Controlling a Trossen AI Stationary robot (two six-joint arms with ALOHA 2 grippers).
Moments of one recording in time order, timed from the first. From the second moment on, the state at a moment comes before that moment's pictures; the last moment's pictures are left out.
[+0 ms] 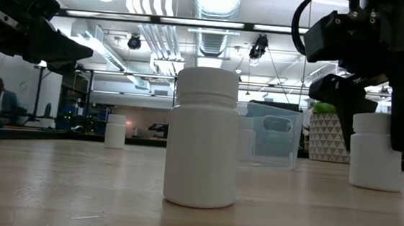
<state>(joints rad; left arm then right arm) -0.14 0.31 0.01 0.16 -0.16 -0.05 0.39 1.65 0.99 -0.66 -0.05 0.33</state>
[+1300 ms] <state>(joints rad) -0.14 0.32 0.01 0.16 -0.16 -0.05 0.35 1.58 1.12 -0.83 -0.06 0.20</state>
